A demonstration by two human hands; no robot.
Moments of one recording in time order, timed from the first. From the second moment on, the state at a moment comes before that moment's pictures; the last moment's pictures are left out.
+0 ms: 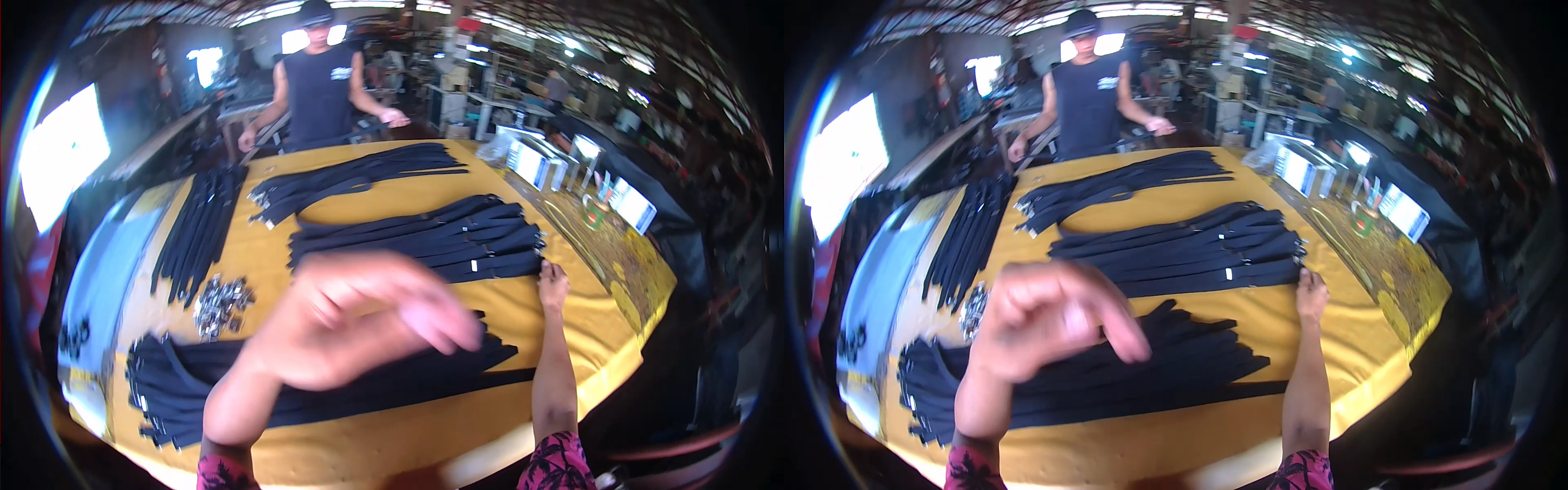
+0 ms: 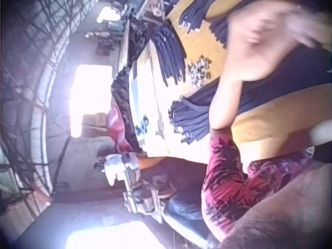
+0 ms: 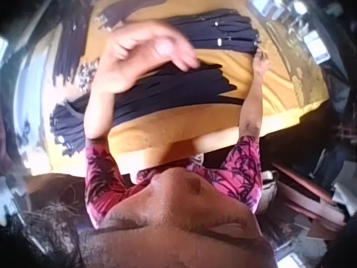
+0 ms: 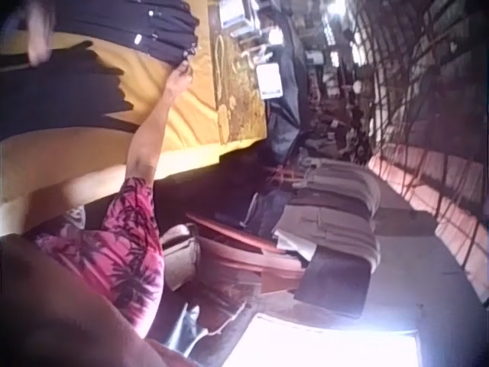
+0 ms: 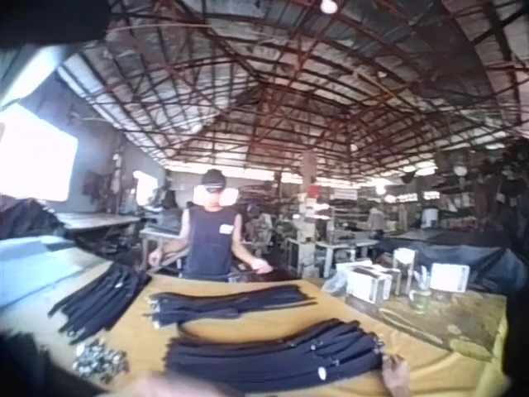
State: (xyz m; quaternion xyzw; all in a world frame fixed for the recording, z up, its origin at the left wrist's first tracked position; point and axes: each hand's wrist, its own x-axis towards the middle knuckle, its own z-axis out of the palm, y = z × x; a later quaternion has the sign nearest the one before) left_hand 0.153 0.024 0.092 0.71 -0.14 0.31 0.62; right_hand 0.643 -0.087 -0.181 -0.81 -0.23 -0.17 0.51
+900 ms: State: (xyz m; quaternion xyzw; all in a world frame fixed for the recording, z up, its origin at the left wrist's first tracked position) left_hand 0.185 -0.151 0.038 0.65 -0.21 0.55 0.49; right_hand 0.643 -0.065 -0.189 -0.79 -0.30 -0.04 0.54
